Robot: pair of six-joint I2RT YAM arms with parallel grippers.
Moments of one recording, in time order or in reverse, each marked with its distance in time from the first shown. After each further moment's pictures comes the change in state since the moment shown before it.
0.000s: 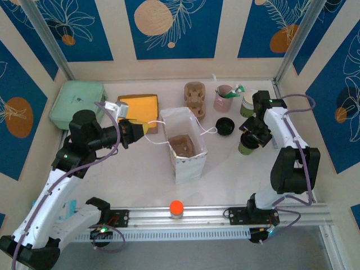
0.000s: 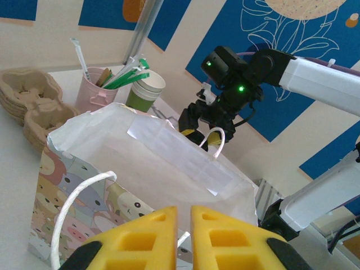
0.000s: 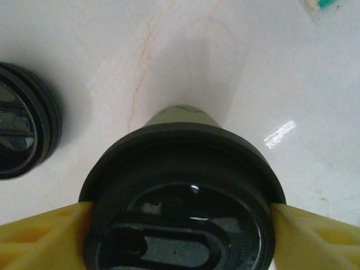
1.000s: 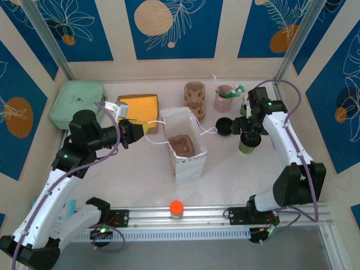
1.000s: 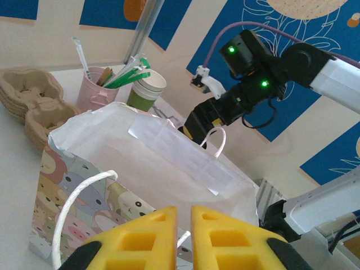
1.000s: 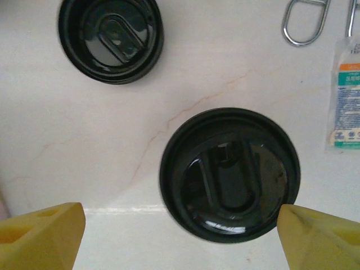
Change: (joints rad) left arm 0.000 0.000 0.000 -0.003 -0.003 0.000; right arm 0.089 -0.119 0.019 0.034 -0.002 -0.694
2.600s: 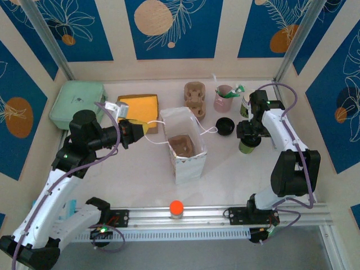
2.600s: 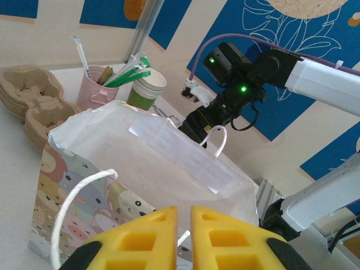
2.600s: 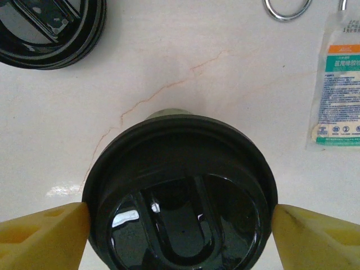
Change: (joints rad) left arm 0.000 0.000 0.000 -0.004 0.000 0.000; right arm -0.056 0.089 -0.041 0.029 0.047 -0.057
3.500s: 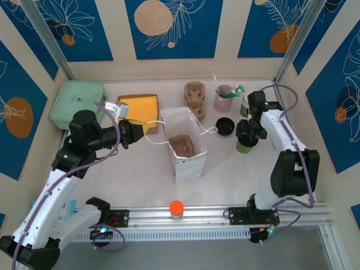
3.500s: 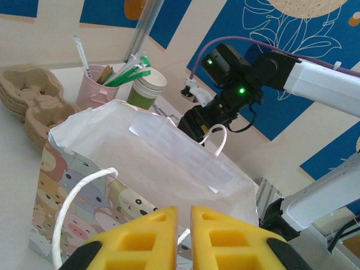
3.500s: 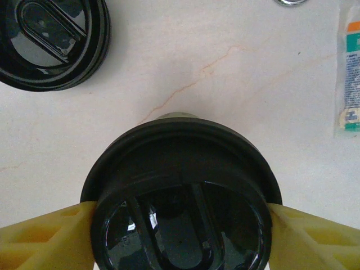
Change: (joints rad) left arm 0.000 -0.003 0.000 -0.004 0.000 0.000; right arm 0.031 -0.002 -0.021 0.034 -0.029 0.168
